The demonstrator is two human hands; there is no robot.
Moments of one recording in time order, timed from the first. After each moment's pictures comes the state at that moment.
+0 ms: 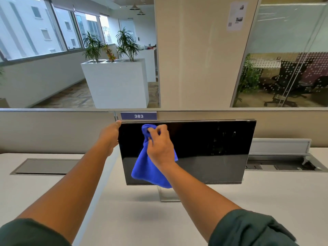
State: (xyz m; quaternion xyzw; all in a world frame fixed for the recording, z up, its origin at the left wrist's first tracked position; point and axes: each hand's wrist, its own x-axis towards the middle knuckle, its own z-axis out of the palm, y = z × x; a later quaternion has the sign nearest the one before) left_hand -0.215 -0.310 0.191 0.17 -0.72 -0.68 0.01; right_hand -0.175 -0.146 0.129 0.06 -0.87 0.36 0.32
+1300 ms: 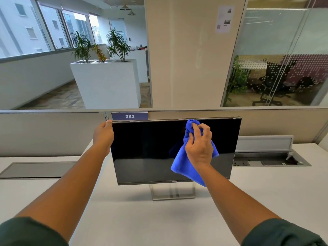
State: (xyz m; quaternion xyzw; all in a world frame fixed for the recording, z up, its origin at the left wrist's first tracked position) left_hand -0.218 -0.297 0.176 0.16 -0.75 -0.64 0.11; right_hand -0.154 -0.004 0.109 -0.10 -0.86 0.25 0.43
